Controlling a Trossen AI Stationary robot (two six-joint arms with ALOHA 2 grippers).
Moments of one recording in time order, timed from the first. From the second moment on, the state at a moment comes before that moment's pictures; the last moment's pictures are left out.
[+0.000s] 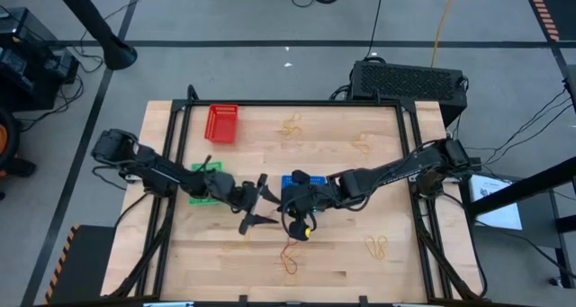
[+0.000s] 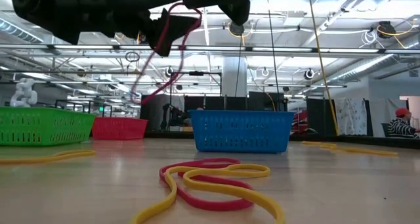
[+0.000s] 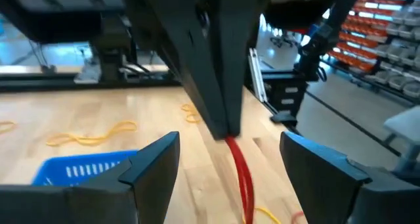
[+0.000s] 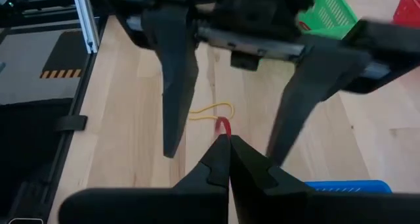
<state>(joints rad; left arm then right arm) -0.23 1.51 0.53 0.87 0.13 -0.07 0.27 1.77 1.45 -0.37 0.14 0.32</state>
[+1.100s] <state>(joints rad) -0.21 1.53 0.56 0.82 0.18 0.09 0.26 1.77 1.45 -0.39 0.13 0.24</state>
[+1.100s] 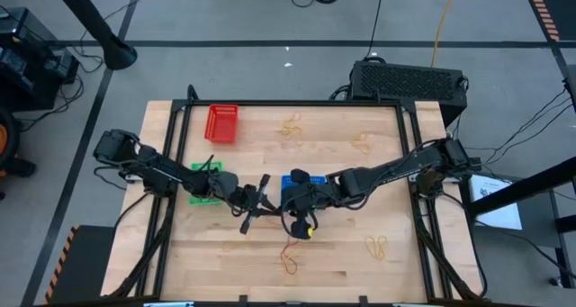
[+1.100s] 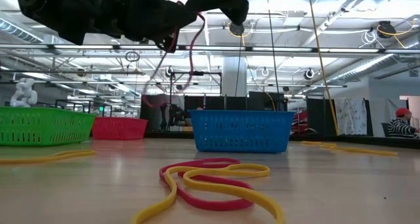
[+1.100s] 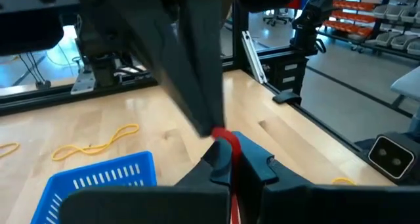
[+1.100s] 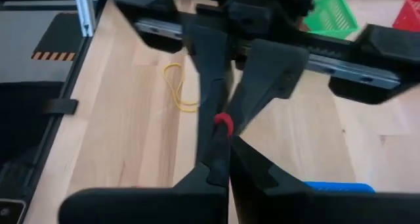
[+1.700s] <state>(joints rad) -0.25 0.95 0.64 -0.22 -0.13 -0.06 0.24 1.79 1.45 -0.41 0.24 0.22</state>
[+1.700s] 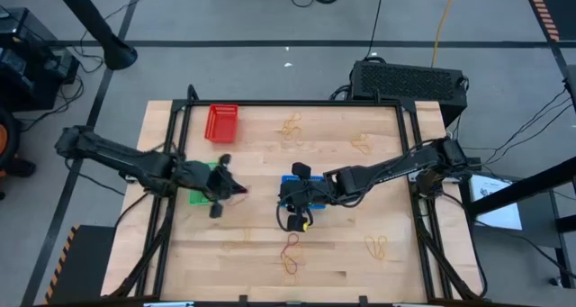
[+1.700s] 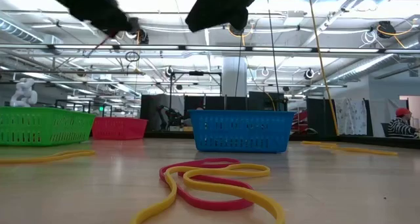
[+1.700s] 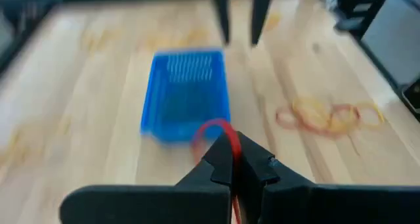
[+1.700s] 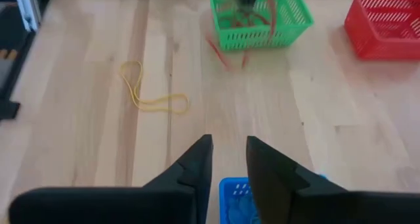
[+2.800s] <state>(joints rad) -0.16 0.87 0.80 -1.21 -0.29 -0.68 0.25 1.91 1.45 -0.43 0.15 0.24</state>
